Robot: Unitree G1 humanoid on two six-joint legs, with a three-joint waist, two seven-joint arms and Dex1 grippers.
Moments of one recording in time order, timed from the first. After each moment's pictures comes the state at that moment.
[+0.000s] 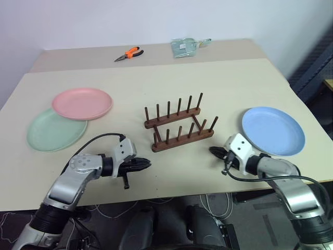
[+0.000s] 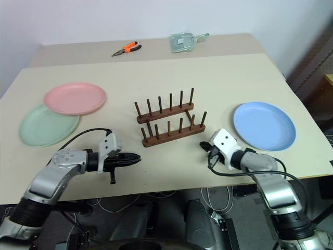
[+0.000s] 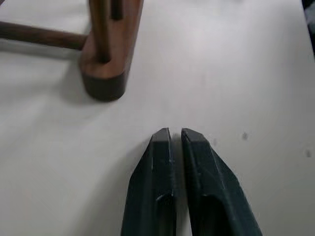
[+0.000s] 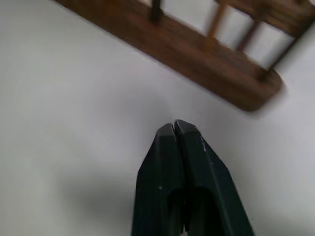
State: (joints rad) left arm -0.16 0.57 -0.18 -0.21 -0.27 0.46 -0.98; right arm -0.10 -0.62 0.09 -0.25 0.13 0.39 0.71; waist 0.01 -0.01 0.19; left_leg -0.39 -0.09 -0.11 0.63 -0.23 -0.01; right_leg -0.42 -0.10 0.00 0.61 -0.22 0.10
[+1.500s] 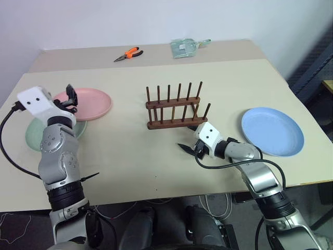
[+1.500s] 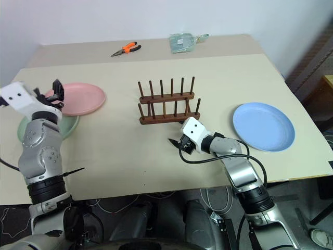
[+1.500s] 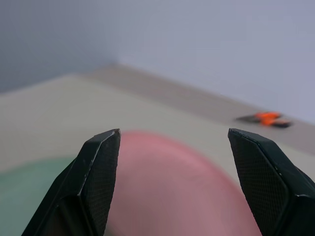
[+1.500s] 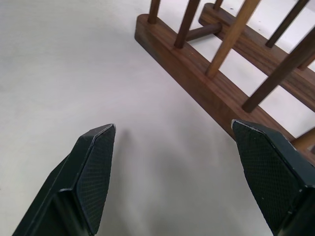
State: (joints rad) left arm -0.42 0.23 0.56 -0.13 -0.35 0.48 0.20; right arm -0.31 -0.45 0.22 -0.11 0.02 0.29 0.70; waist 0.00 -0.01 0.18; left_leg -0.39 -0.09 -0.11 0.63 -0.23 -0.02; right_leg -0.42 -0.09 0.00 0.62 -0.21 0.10
